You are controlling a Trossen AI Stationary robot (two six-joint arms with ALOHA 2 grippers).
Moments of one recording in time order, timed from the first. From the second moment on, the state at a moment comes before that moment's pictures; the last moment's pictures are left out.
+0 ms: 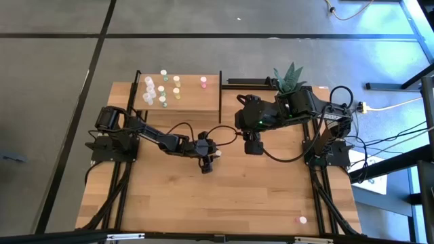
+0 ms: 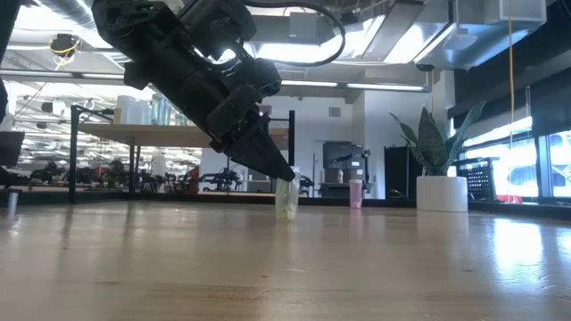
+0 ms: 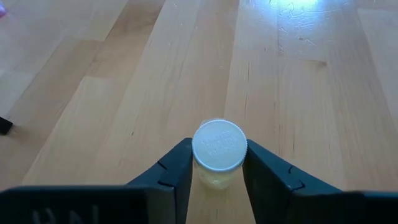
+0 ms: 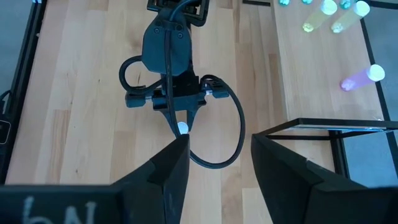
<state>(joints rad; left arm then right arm) -0.12 1.76 0.81 0.27 -0.24 -0.20 0.16 1.81 2.35 -1.46 0.22 0.04</state>
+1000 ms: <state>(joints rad) -0.19 1.20 0.81 -0.20 -0.67 -0.45 0.16 1.81 2.35 -1.45 0.22 0.04</state>
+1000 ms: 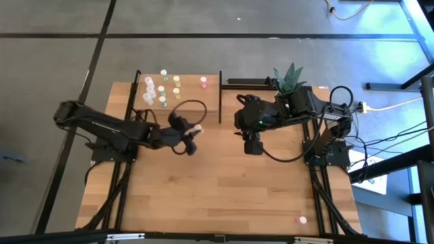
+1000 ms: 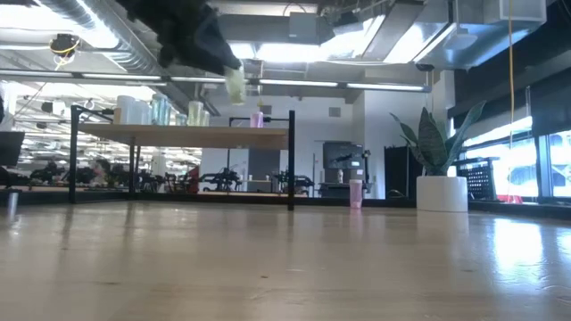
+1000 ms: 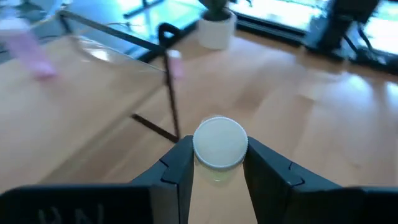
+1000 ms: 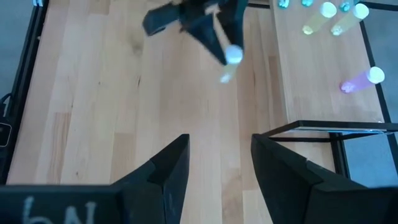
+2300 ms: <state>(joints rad) 0.06 1.23 1.07 -0.92 -0.81 -0.97 0.15 1.81 2.35 -1.35 0.22 0.03</state>
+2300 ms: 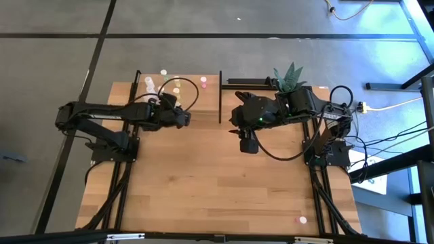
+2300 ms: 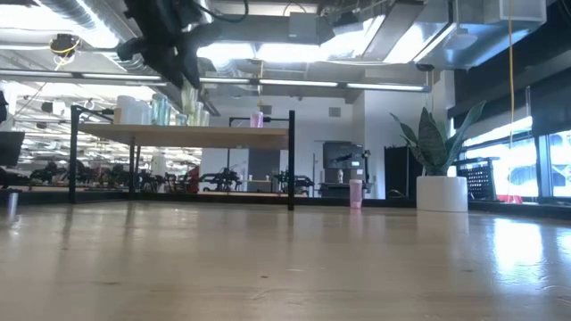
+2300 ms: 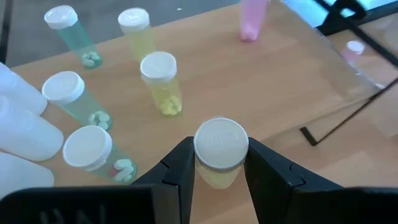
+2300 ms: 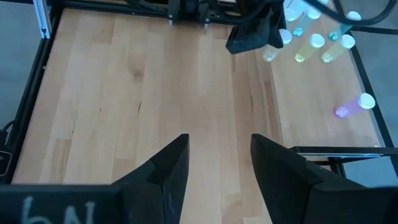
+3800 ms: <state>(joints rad) 0.17 1.28 1.07 -0.90 -0.79 -0.96 0.13 1.81 2.35 -1.30 0.38 0.07</state>
